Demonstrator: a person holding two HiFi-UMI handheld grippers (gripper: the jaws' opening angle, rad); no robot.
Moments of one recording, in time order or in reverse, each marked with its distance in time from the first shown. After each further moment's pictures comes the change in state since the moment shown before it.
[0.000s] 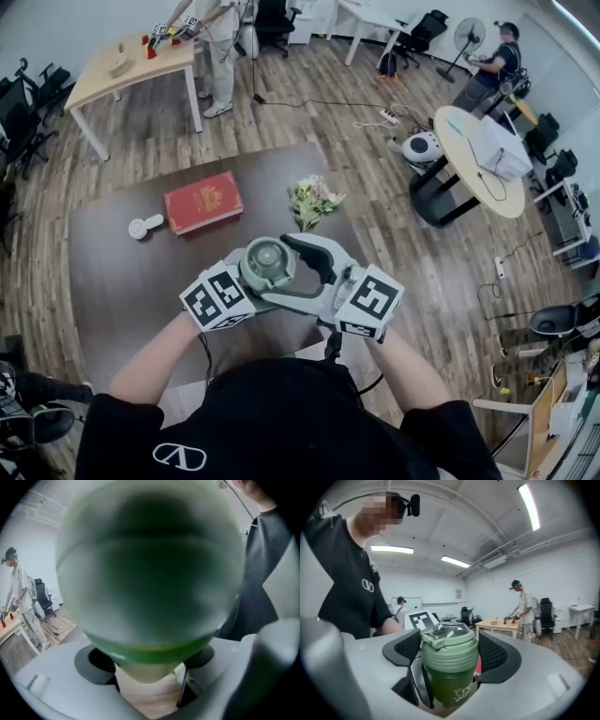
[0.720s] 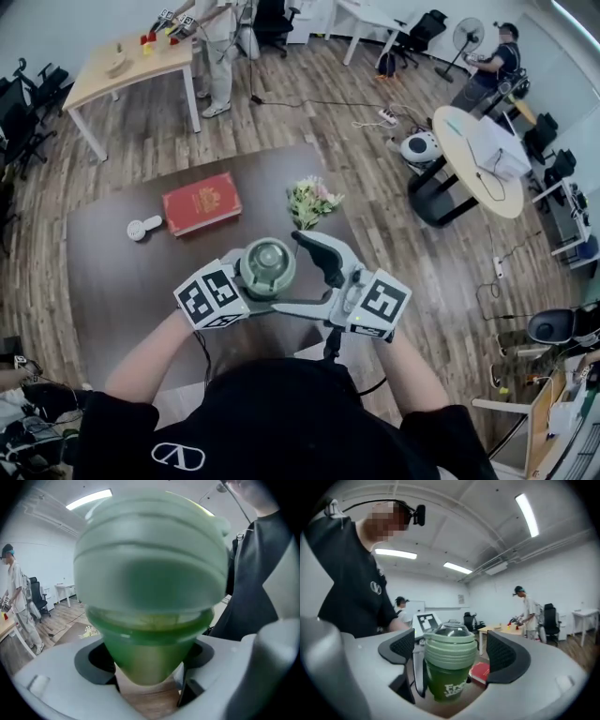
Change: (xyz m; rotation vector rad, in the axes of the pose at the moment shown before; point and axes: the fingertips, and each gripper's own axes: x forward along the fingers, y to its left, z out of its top) left arm -0.006 -0.002 0.002 0.006 0.004 -0.064; right arm -0.015 -0.001 0.000 -0.019 -0.046 0.034
